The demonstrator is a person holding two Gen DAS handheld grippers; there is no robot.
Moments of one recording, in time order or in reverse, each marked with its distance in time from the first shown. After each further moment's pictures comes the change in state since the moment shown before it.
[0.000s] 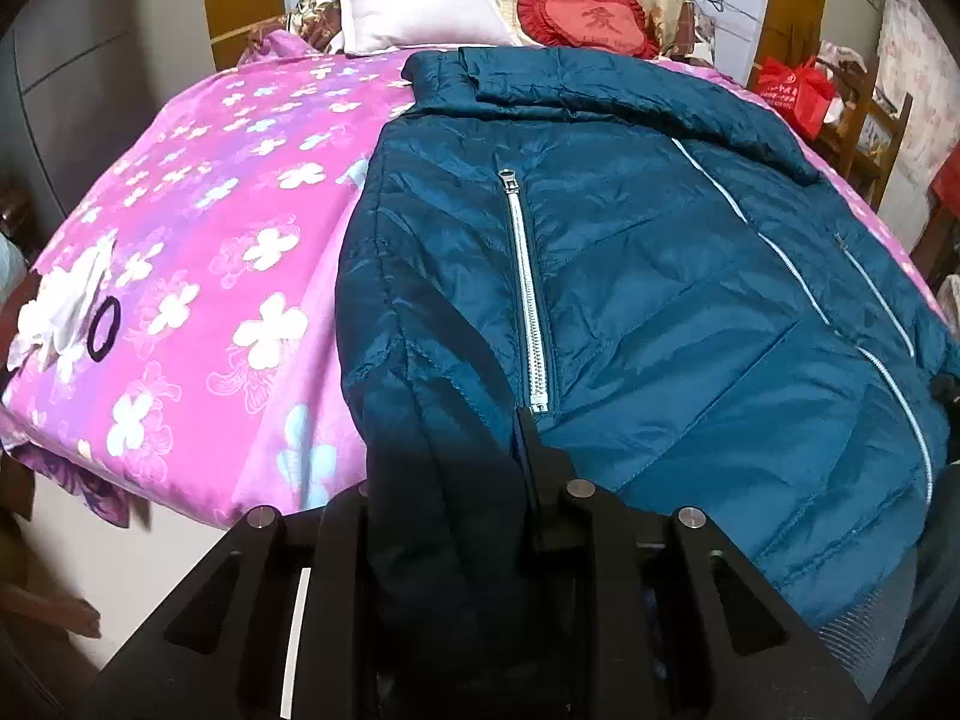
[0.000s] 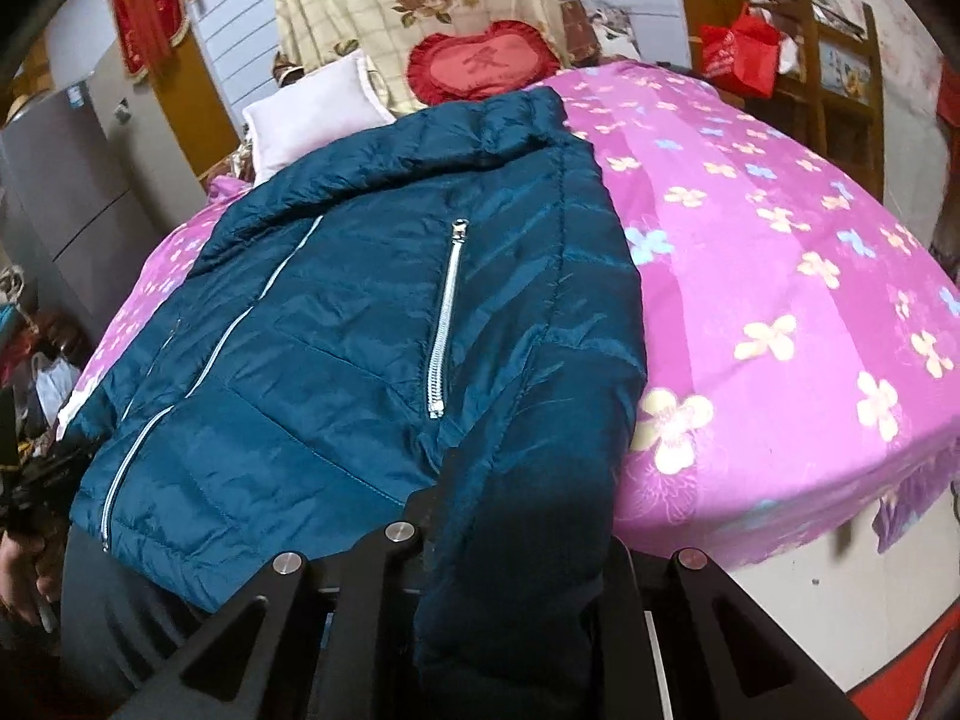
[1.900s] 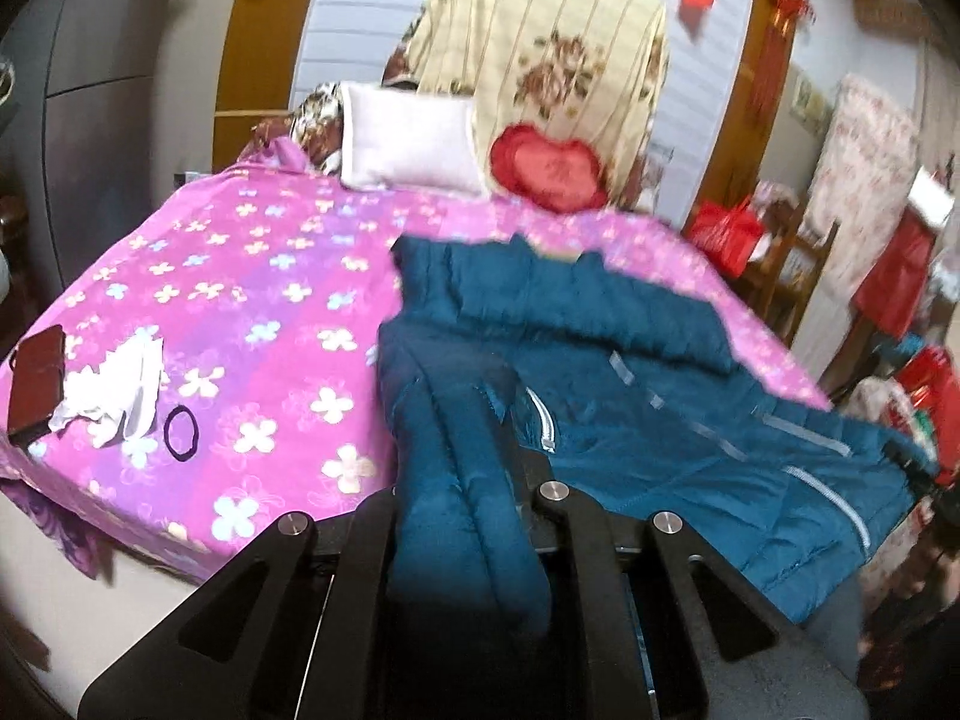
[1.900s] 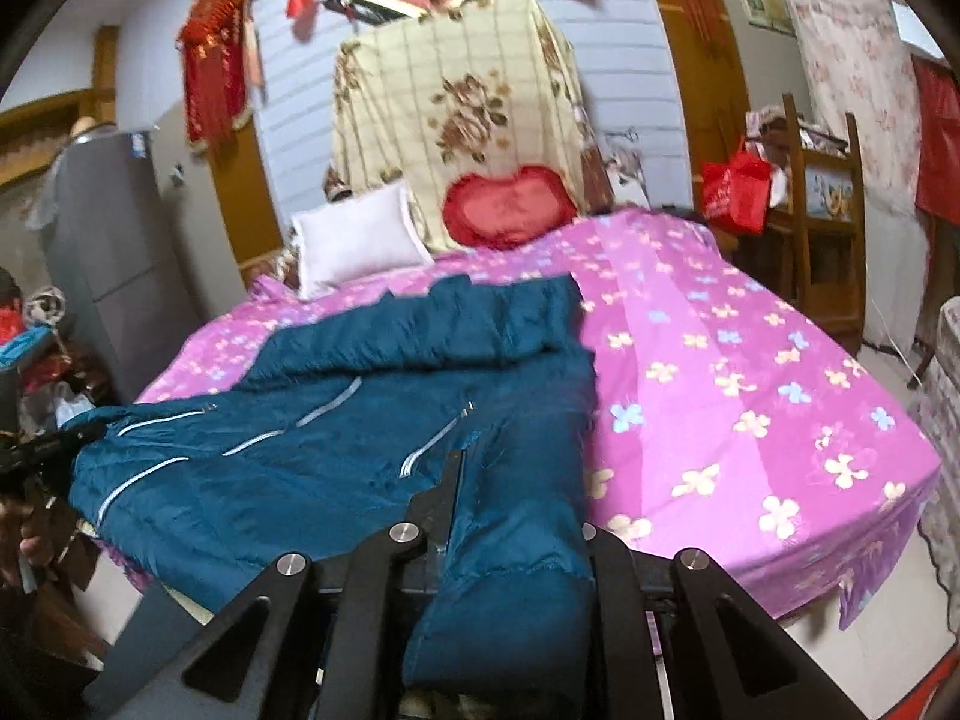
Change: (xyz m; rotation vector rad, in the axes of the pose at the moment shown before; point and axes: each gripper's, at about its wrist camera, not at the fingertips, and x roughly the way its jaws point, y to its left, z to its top) left arm -0.135 0.070 0.029 -0.108 -0.309 -0.229; right arm -0.133 0.034 0.001 -0.090 -0.353 0.021
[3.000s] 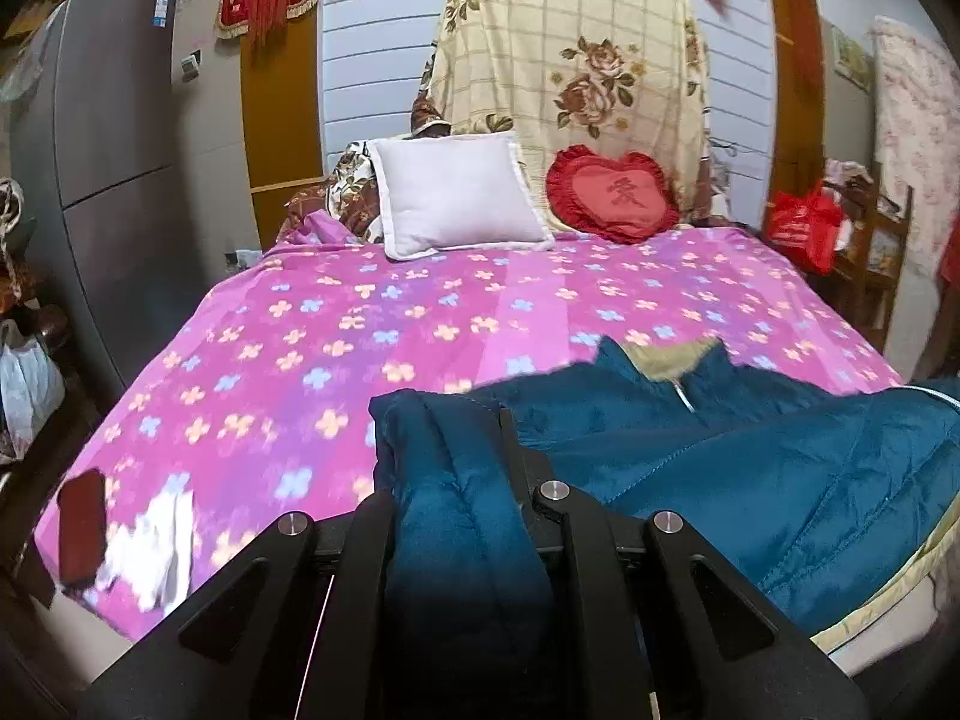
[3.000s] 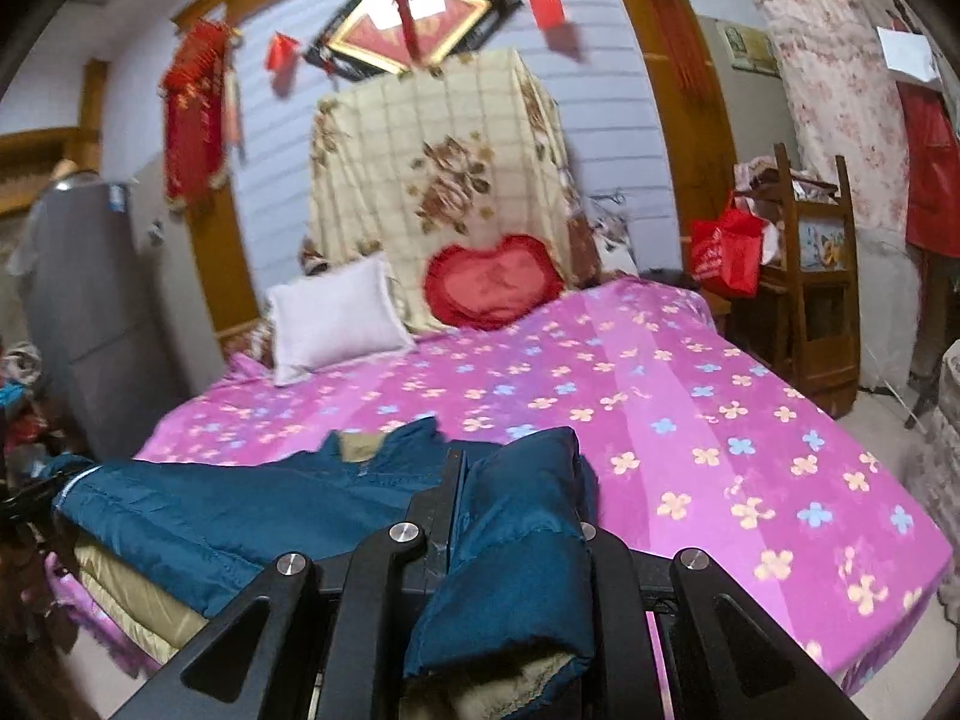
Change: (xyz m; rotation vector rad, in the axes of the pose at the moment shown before) left arm 0.118 -0.031 0.103 0.146 -0.056 0.273; right arm 0.101 -0.001 0.114 0.044 -0.101 -0.091
